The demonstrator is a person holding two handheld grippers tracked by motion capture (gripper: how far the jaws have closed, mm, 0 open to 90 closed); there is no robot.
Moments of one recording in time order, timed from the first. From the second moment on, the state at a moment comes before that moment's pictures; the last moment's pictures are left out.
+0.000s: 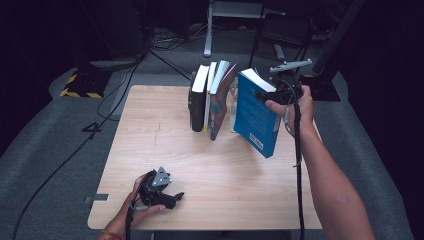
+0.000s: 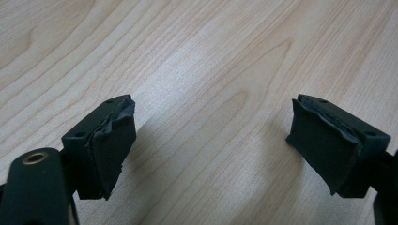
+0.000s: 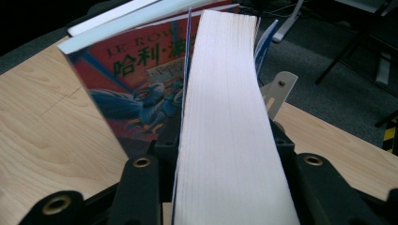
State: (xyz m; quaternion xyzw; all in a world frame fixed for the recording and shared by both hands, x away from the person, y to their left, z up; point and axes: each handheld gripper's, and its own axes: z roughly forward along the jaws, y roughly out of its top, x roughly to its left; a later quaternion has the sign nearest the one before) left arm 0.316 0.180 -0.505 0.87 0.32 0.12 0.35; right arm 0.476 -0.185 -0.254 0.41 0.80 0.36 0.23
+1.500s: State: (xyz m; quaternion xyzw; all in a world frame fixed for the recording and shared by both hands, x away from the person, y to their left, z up) left arm 0.315 0.180 -0.505 0.87 0.32 0.12 0.35; right arm 0.552 -0.169 -0.305 0.47 0.74 0.38 0.30
